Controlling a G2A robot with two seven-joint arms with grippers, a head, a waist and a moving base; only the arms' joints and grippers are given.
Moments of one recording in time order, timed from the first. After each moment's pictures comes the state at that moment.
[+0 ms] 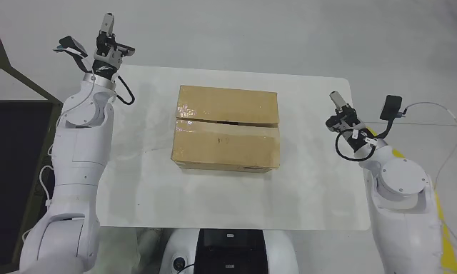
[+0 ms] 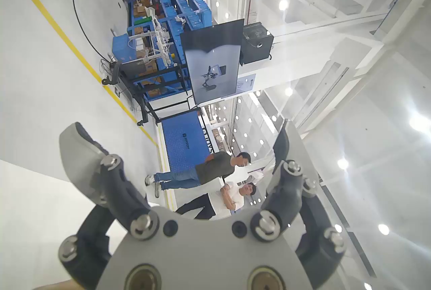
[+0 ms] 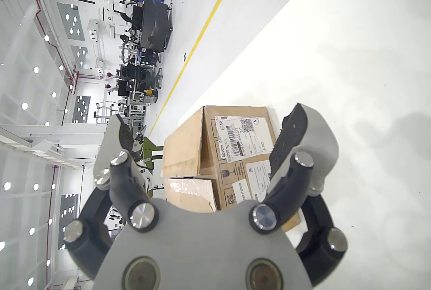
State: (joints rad) left arm 0.90 -1.12 -1.52 -1.13 -0.32 -0.34 -0.34; right arm -1.45 -1.27 1.63 -1.89 -0.06 0.28 0.49
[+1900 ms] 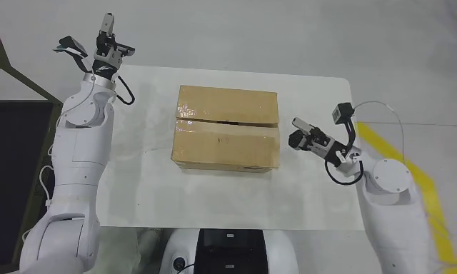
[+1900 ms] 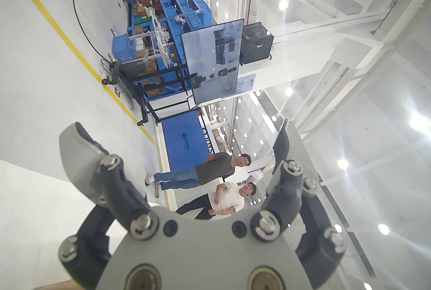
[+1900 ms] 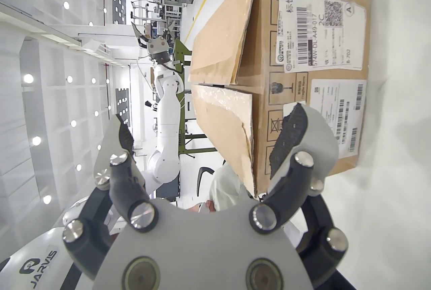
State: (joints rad) left arm 0.90 -1.12 -1.52 -1.13 -0.32 -0.34 -0.34; right arm -1.40 -1.23 1.52 -1.74 0.16 0.01 0.93
